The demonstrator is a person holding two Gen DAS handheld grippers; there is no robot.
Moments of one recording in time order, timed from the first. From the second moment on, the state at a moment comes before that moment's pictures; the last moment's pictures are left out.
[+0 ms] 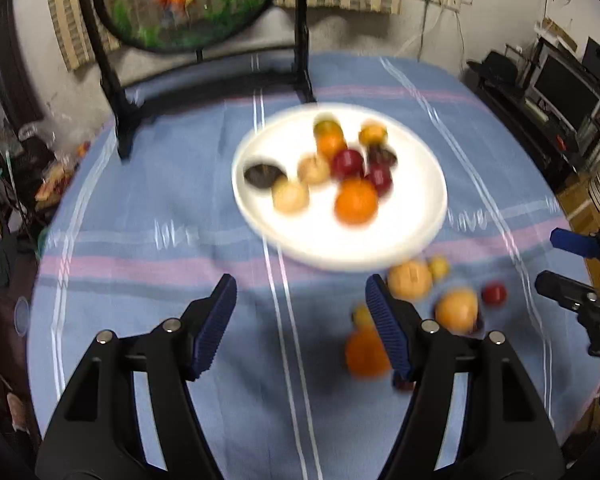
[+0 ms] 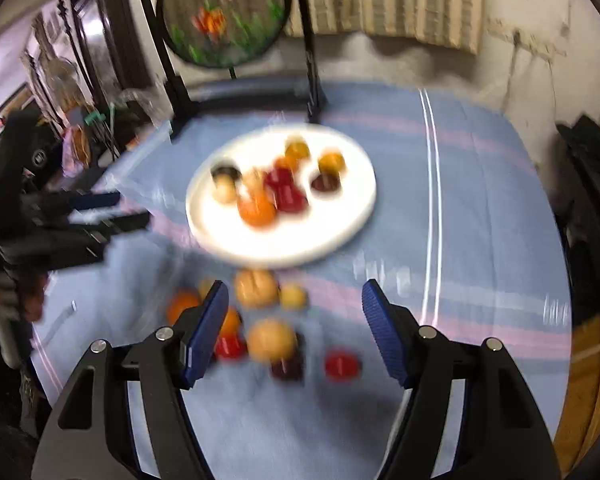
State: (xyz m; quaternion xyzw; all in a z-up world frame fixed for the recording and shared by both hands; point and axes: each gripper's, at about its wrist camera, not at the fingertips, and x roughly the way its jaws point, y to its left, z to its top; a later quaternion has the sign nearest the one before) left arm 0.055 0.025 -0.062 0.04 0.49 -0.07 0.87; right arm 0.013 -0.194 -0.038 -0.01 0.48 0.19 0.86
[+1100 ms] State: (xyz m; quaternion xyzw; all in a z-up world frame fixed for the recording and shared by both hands) left arm -0.002 -0.015 -0.136 0.02 0.55 -0.14 0.83; right arm 0.003 -0.168 -0.133 -0.03 0.56 0.21 0.80
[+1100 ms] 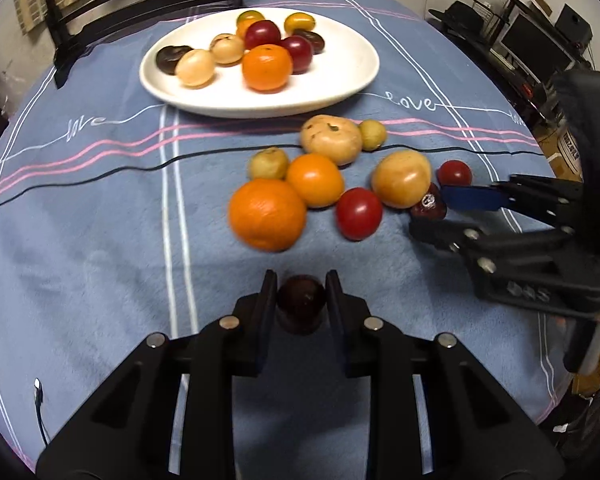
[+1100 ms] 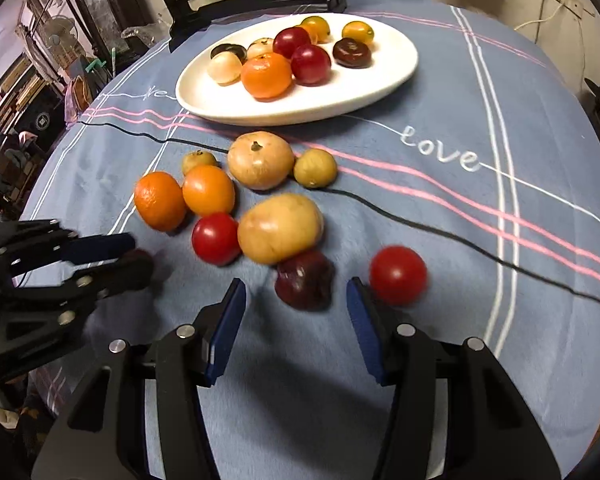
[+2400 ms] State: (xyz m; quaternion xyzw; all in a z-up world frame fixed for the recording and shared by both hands) left arm -0.026 0.015 -0.116 0.01 0.53 -0.13 0.84; right arm -0.062 -0.179 -0.111 0.03 0.56 0.22 0.80
